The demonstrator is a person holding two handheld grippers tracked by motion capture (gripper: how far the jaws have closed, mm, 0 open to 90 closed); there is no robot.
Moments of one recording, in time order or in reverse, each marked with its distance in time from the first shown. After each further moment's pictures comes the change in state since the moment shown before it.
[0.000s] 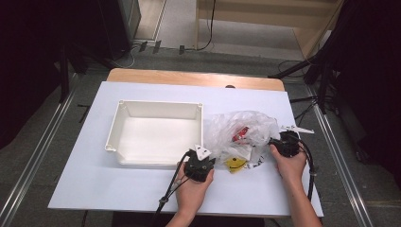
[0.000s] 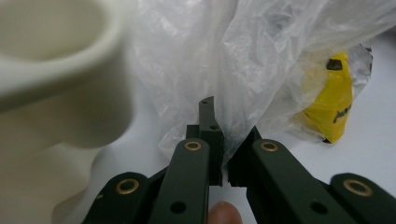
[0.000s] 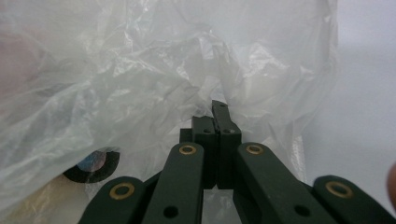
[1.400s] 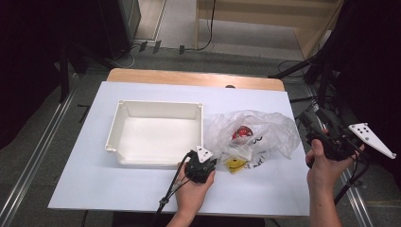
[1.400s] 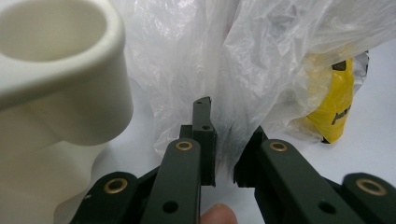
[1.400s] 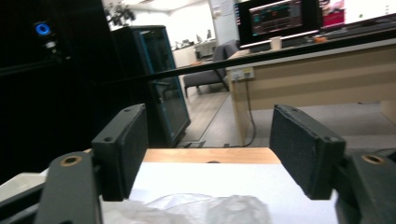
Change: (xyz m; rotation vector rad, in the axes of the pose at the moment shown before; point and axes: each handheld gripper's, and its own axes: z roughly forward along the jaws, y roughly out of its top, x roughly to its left) left arm -0.005 -0.001 -0.002 -0.023 0.004 0.051; right arm 0.037 0.042 -0.161 -0.715 0.029 -0.044
